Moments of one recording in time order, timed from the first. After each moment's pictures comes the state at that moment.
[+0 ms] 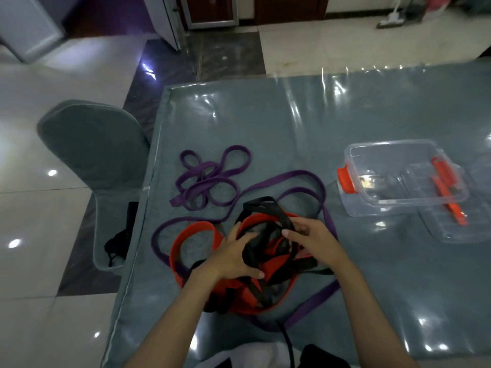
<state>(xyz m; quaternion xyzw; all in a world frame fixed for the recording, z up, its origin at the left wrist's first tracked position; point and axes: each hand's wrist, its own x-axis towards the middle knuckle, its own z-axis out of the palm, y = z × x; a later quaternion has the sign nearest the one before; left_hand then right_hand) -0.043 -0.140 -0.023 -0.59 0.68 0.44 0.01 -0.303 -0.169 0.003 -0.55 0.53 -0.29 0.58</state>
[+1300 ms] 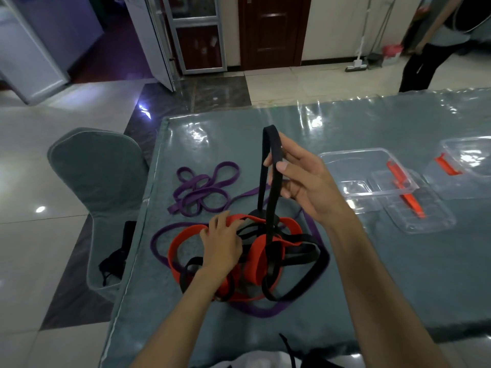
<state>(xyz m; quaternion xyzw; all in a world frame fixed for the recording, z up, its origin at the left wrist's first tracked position) -0.080 -0.093 0.031 -0.69 0.70 0.12 -0.11 -0.286 -0.138 0.188 -0.54 0.24 -0.50 0.64</state>
